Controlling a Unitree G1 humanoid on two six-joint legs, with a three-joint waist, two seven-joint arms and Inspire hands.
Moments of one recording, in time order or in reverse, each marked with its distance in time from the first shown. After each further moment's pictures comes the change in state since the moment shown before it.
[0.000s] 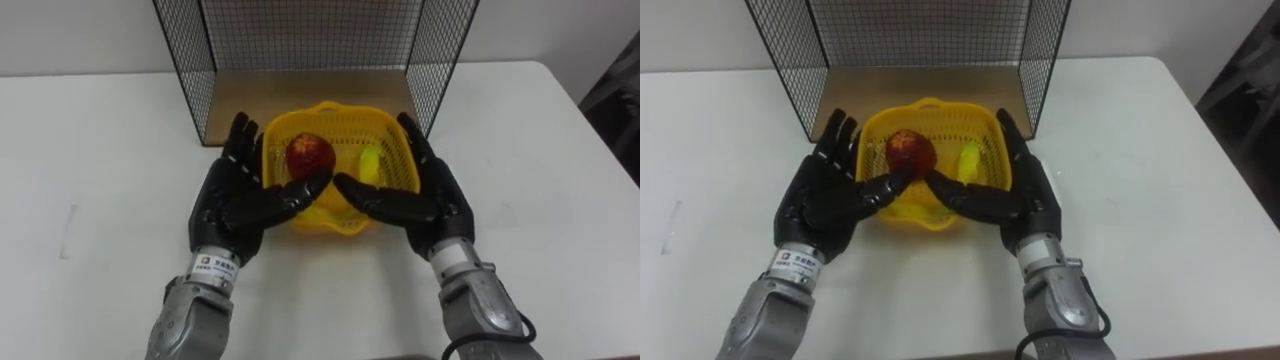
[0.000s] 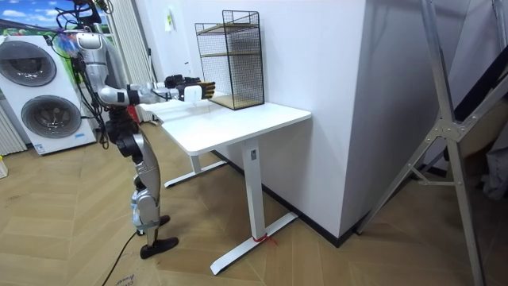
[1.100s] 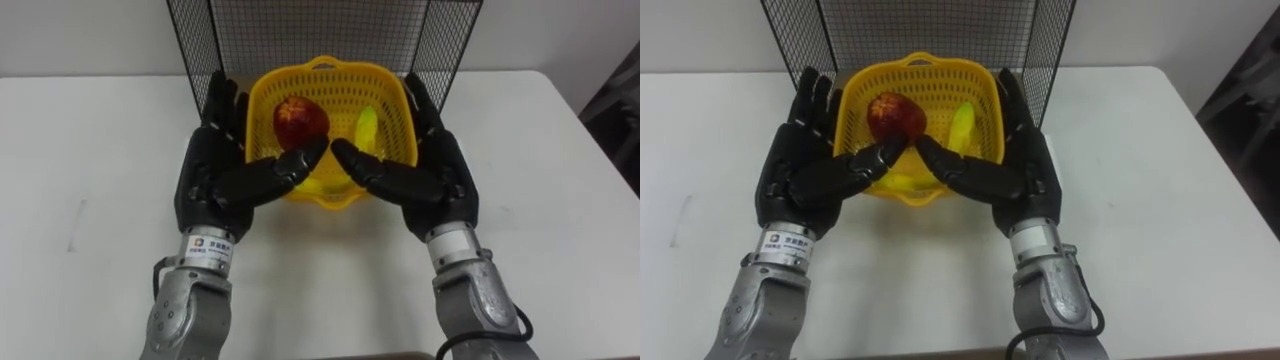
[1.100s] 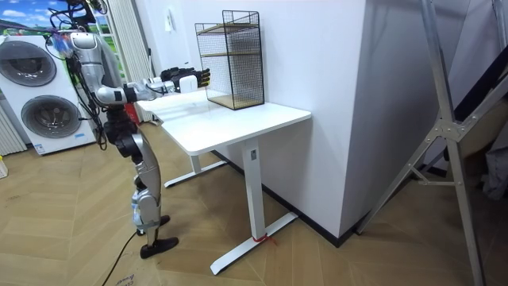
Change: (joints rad) left arm -0.003 -0.033 0.000 -0.066 0.109 -0.054 0.079; right arm -0.001 0.023 0.038 -0.067 0.070 -0.073 -0.021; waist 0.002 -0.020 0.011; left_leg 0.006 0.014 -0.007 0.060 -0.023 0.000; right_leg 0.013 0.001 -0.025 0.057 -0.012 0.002
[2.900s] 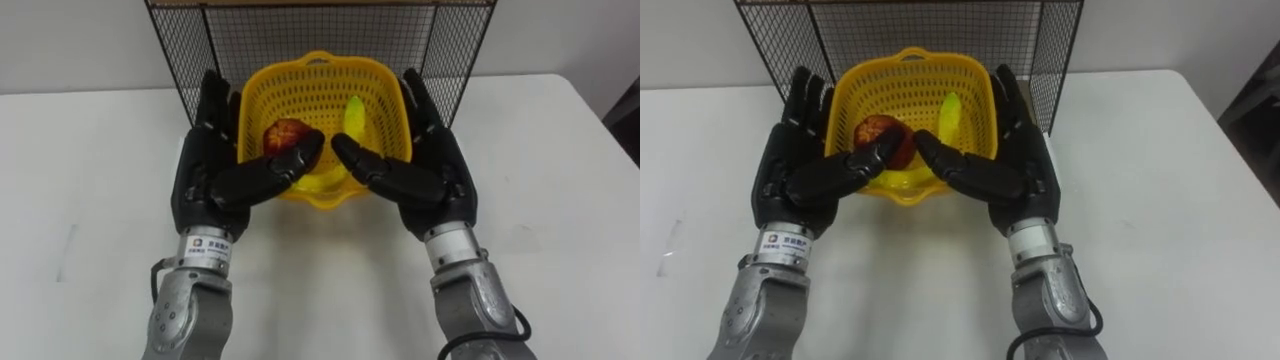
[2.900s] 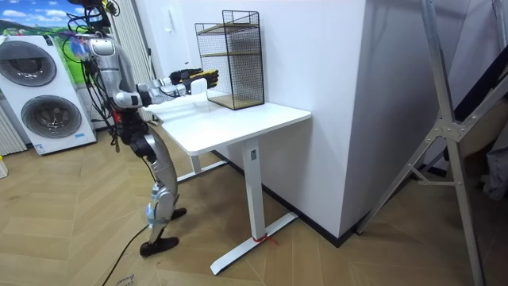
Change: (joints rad) left arm 0.002 0.008 -0.004 0.006 0.016 -0.024 0.025; right arm -0.005 -0.019 0.036 0.010 0.032 -0.042 0.007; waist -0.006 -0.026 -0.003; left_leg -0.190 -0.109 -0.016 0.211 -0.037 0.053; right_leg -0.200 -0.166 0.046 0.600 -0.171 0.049
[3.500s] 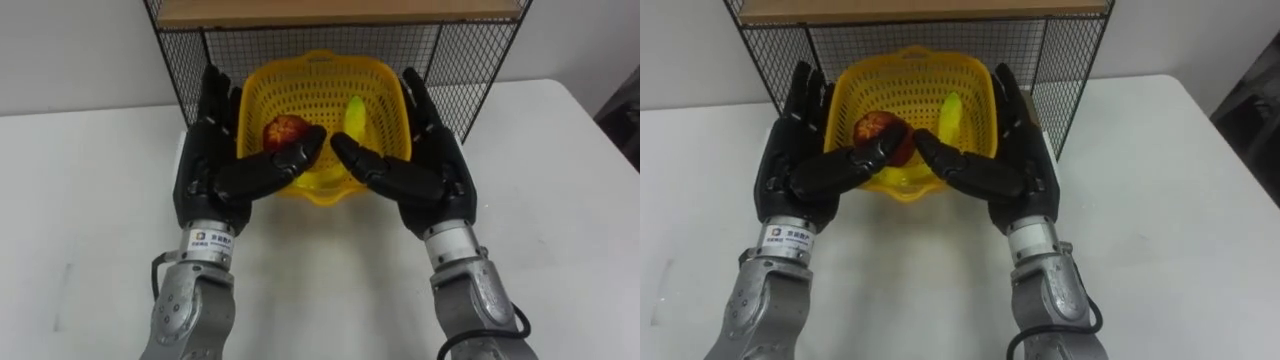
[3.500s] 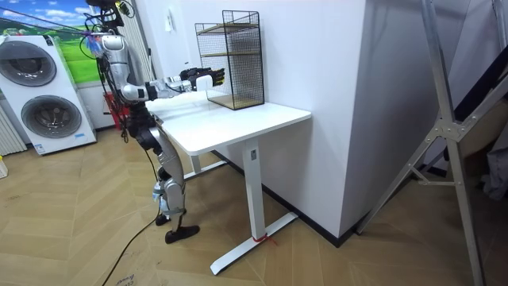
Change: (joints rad) left arm -0.032 -0.003 -0.001 0.015 0.023 0.001 0.017; right arm -0.012 -0.006 -0.002 0.004 0.006 0.002 0.002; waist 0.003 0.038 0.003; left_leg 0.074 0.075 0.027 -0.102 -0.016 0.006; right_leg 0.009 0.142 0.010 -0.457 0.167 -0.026
